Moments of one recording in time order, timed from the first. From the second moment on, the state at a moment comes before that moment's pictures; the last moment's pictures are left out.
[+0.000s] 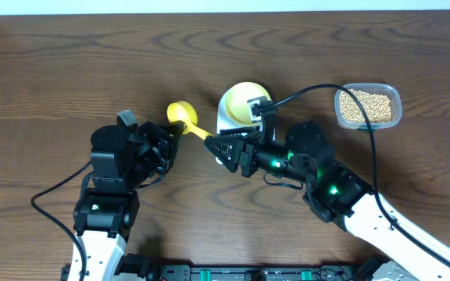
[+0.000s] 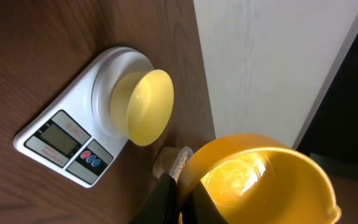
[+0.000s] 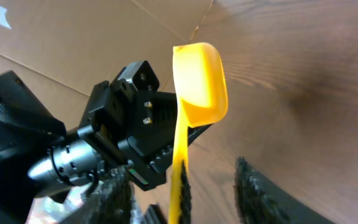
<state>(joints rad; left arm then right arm) -0.09 0.89 0.66 -0.26 0.44 -1.38 0.75 1.24 0.81 0.22 -0.42 0.79</state>
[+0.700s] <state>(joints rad) -0.09 0.89 0.66 -0.26 0.48 -1.38 0.75 1.24 0.81 0.25 -0.45 0.79</state>
